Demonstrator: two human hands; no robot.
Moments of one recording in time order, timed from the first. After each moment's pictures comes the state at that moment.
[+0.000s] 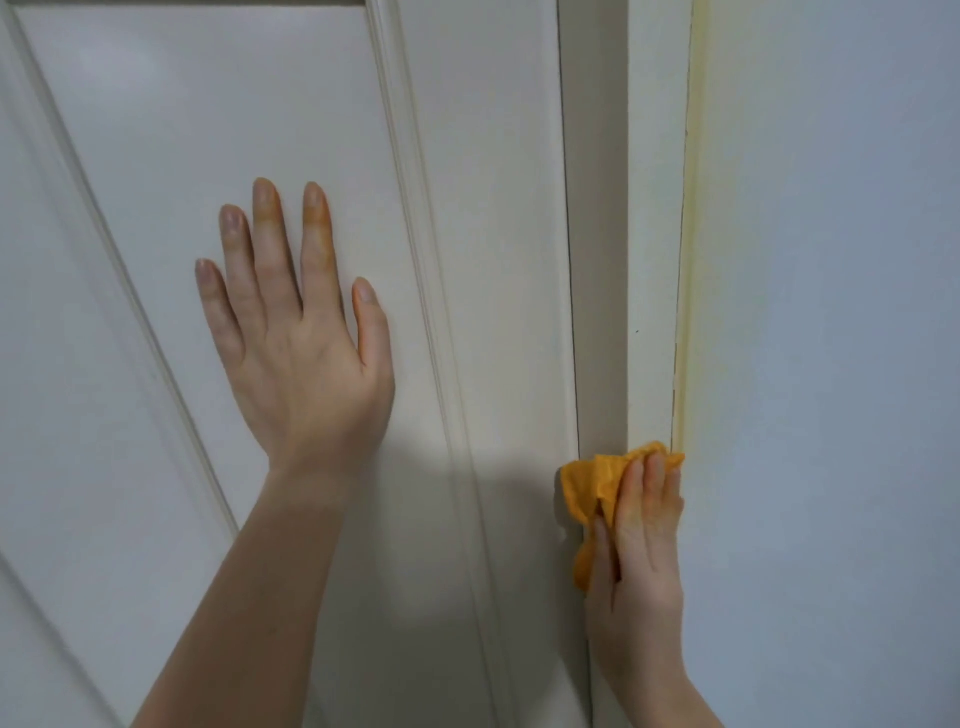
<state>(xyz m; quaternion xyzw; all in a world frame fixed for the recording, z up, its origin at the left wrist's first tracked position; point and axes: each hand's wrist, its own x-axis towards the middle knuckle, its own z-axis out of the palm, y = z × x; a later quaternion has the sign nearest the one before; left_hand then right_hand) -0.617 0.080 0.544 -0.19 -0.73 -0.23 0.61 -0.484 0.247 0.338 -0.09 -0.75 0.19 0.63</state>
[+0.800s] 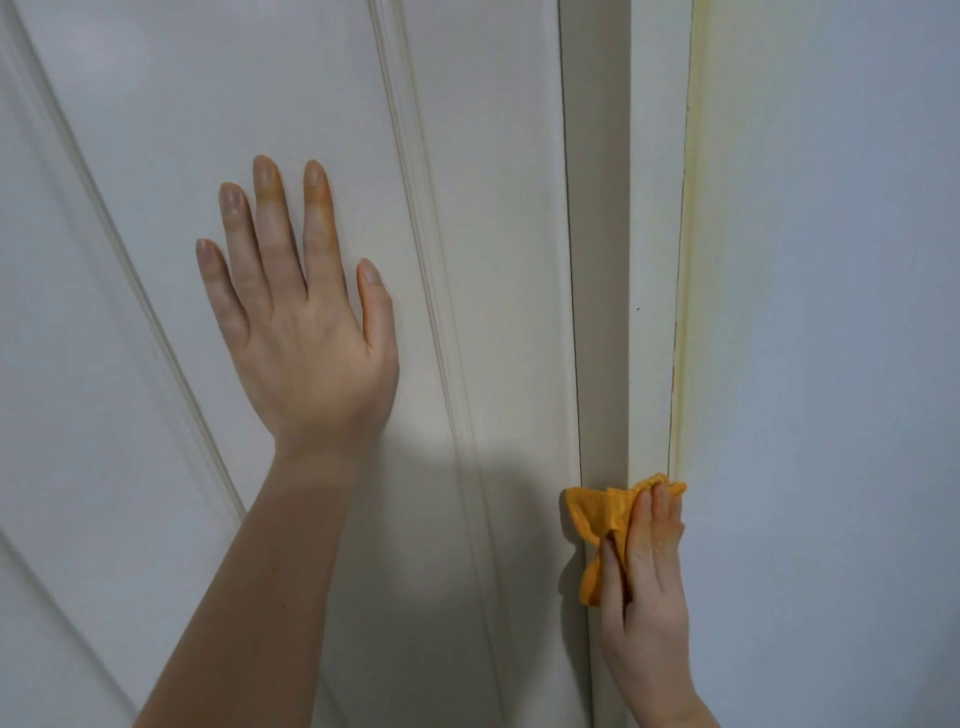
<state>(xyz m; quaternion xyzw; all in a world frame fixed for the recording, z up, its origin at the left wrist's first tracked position) -0.619 0.078 0.545 -0.18 -0.74 -0.21 0.61 -0.475 0.248 0.283 -0.14 -0.75 0.21 0.61</state>
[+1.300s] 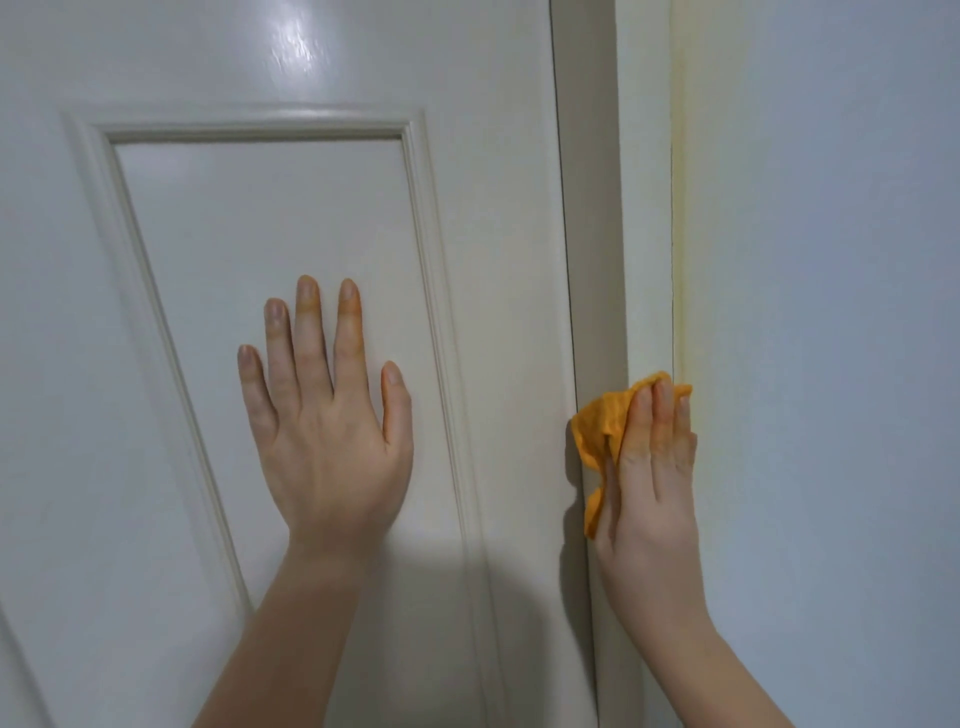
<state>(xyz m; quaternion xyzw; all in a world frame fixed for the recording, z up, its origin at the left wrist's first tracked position) -0.619 0.077 0.548 -0.20 -0.74 -0.24 0.60 -0.495 0.269 0.454 -0.10 -0.75 0.06 0.65</state>
